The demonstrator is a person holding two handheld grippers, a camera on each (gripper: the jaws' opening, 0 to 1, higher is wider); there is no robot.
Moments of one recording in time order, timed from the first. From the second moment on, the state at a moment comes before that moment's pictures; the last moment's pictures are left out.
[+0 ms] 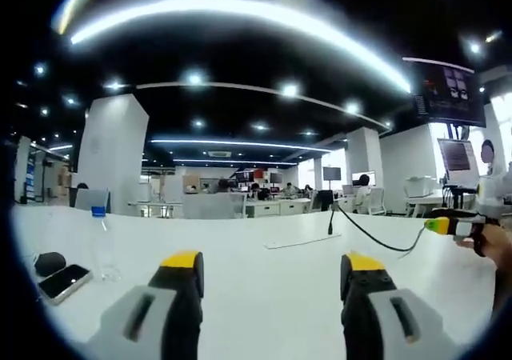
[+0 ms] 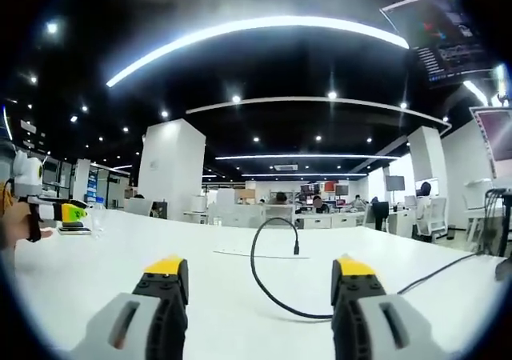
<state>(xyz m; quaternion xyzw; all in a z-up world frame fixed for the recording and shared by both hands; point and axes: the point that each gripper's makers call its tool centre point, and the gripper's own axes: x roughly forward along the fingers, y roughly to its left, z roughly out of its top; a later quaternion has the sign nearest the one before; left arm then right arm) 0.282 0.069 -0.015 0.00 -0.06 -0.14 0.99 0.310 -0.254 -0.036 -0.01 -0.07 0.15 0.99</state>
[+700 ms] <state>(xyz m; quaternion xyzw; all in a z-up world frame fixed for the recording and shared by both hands) 0.299 0.071 -0.003 0.05 -0.05 -0.16 0.98 0.310 -0.275 -0.032 -0.02 -0.07 0.14 0.99</state>
